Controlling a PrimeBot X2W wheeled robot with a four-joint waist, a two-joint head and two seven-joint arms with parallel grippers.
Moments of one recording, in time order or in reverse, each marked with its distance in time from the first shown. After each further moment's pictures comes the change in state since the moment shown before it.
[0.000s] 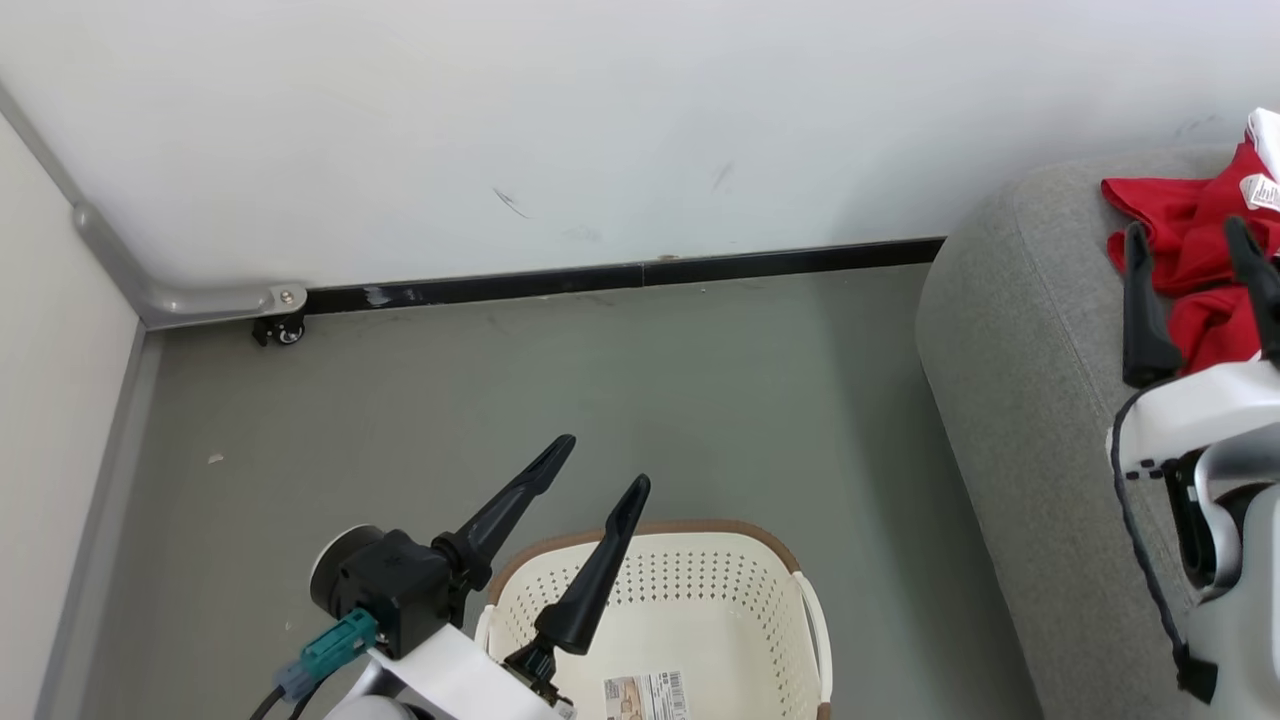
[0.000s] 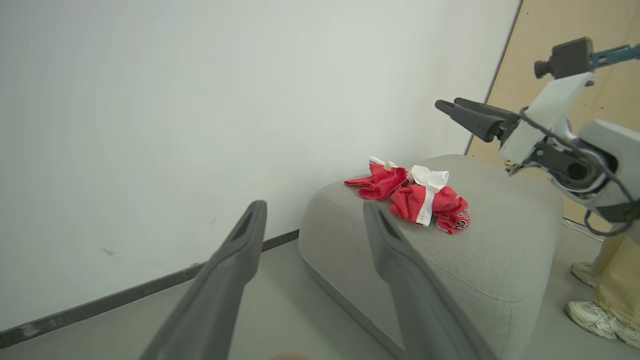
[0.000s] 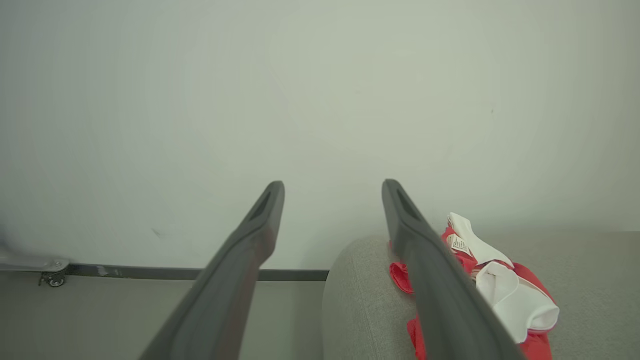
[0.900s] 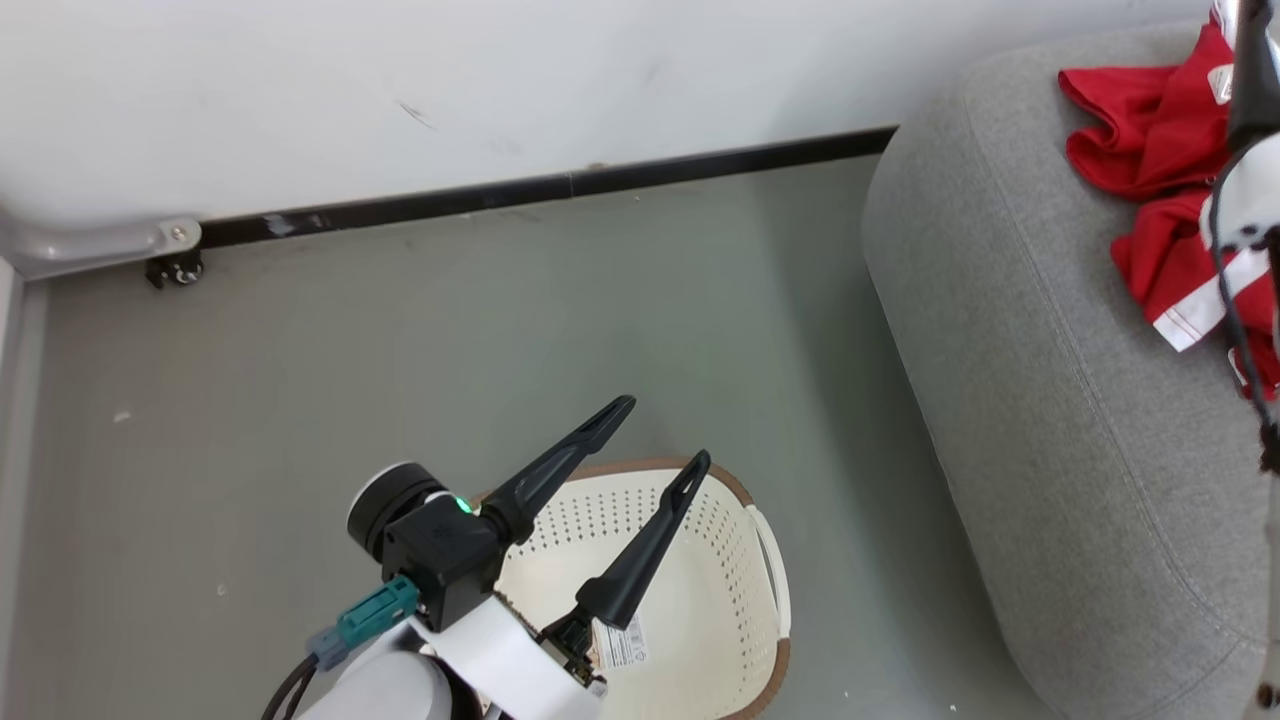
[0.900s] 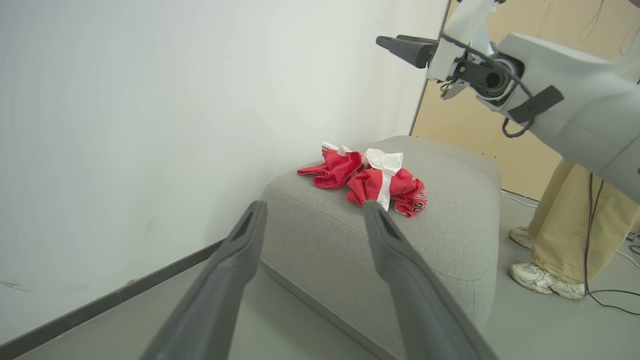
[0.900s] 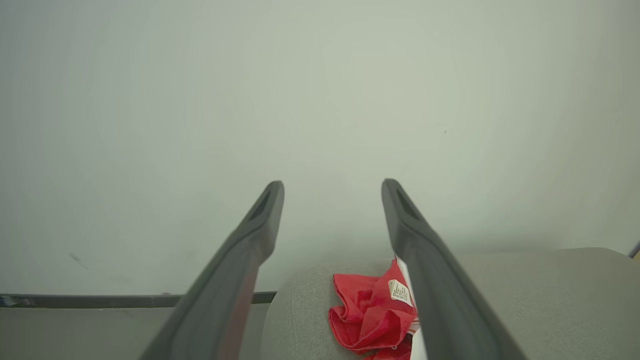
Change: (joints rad) left arm -0.111 -0.004 -0.056 -0.007 0.036 -0.053 0.009; right arm -0.374 -0.117 0.016 0.191 -0.002 0.000 0.062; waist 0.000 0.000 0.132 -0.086
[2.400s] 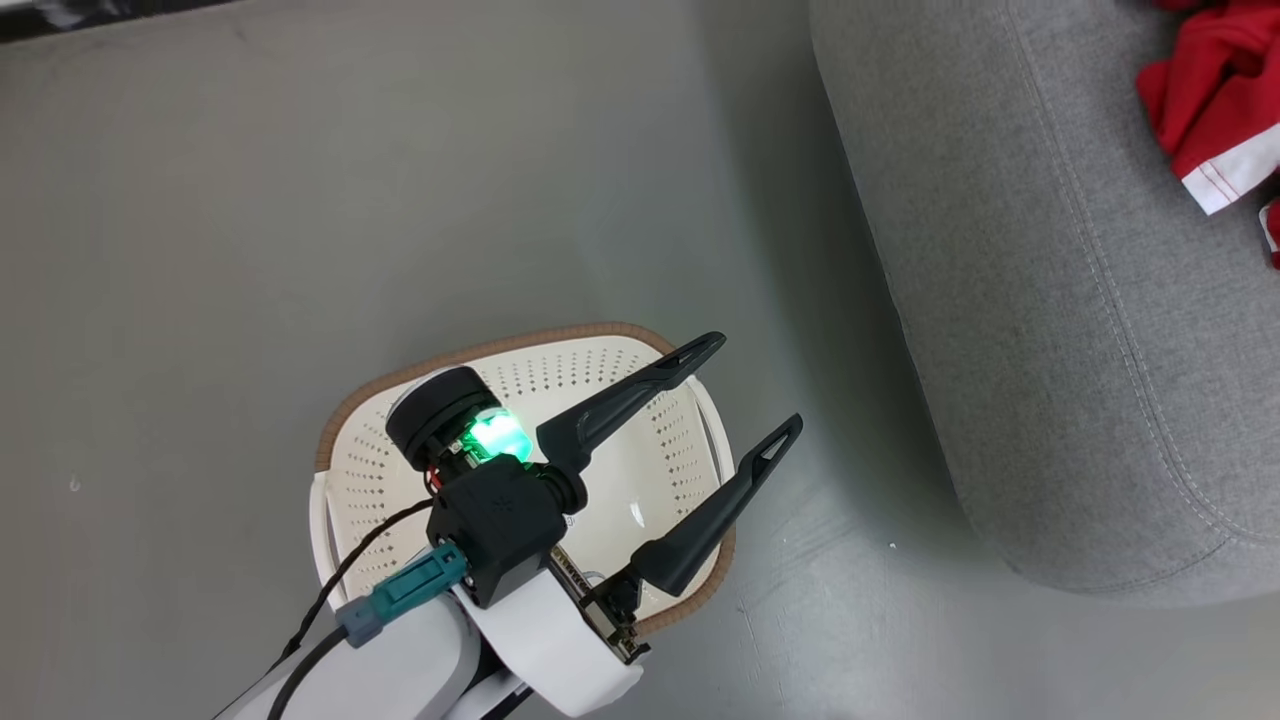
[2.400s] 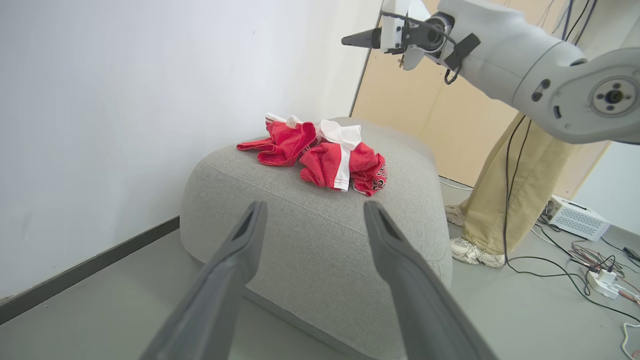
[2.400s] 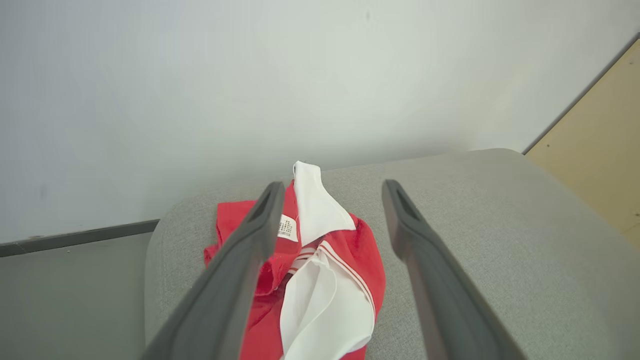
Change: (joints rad) left arm -0.167 0.004 -0.064 -0.086 0.063 -0.040 0.044; right arm -0.297 -0.228 -0.066 0.144 0.093 0.000 0.283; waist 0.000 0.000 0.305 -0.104
